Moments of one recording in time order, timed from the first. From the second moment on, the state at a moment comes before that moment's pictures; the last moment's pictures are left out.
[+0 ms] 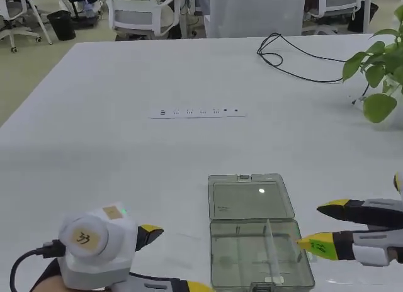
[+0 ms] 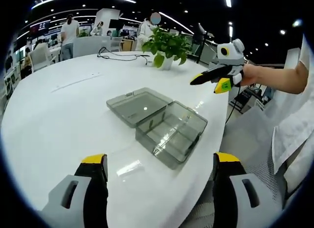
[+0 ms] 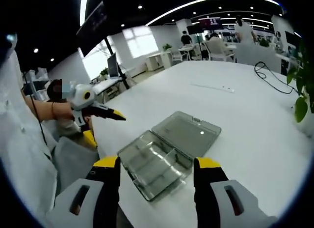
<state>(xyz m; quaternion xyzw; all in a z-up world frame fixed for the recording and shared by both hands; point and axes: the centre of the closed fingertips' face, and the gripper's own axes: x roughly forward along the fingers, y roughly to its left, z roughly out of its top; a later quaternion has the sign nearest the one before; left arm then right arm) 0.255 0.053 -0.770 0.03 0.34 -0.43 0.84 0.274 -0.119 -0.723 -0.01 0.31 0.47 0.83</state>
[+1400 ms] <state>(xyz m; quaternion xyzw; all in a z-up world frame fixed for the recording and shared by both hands) 0.259 0.084 -0.851 0.16 0.51 -0.25 0.81 0.244 -0.174 -0.742 -0.04 0.26 0.49 0.83</state>
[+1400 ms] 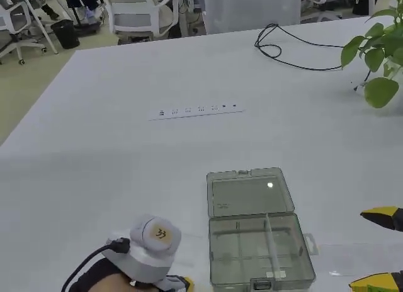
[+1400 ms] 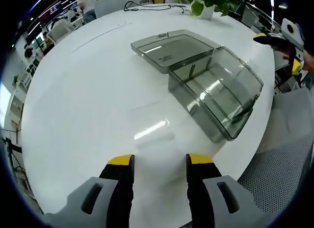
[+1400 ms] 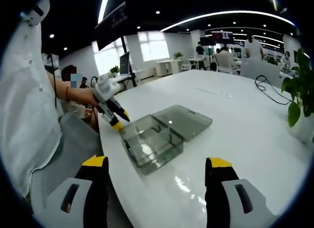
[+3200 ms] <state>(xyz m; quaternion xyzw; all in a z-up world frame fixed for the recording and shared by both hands) 0.270 0.091 -0.797 -0.02 0.46 -0.25 0.85 0.241 -0.142 -0.720 0.00 0.27 0.46 0.84</state>
